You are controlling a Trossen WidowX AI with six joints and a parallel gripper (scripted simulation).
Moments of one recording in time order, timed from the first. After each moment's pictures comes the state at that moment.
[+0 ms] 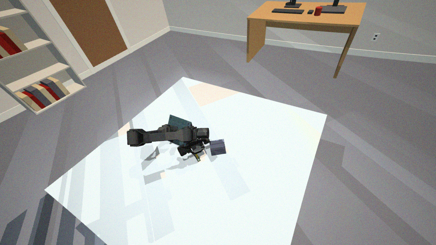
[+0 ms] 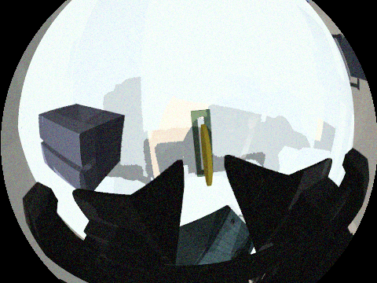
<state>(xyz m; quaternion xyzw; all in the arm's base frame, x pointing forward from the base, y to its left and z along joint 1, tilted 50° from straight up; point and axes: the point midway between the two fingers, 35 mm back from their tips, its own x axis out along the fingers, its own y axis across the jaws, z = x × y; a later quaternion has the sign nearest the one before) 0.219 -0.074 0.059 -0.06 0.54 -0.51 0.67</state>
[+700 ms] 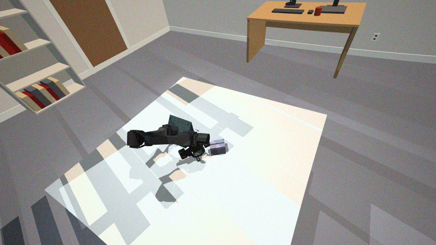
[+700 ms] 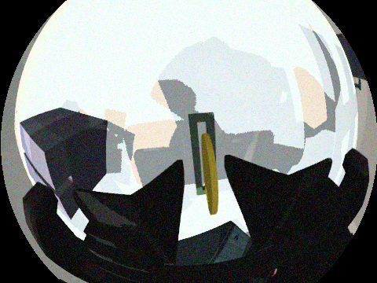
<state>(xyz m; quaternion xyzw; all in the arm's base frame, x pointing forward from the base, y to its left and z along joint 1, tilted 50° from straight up) 0.214 -0.099 0.040 -0.07 0.54 -0.51 0.67</state>
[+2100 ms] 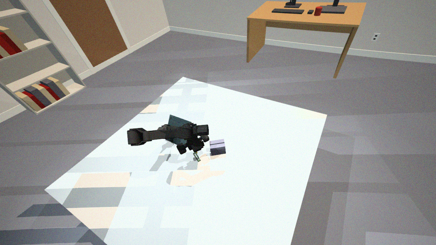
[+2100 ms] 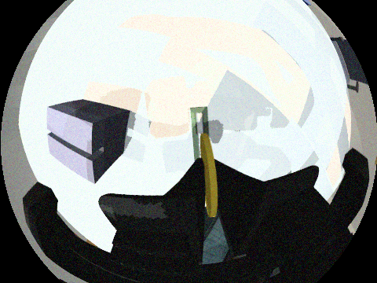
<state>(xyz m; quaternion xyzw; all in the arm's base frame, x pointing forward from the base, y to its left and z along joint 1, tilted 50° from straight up) 0.220 -0.061 0.070 -0.07 0.55 -0.50 0.66</state>
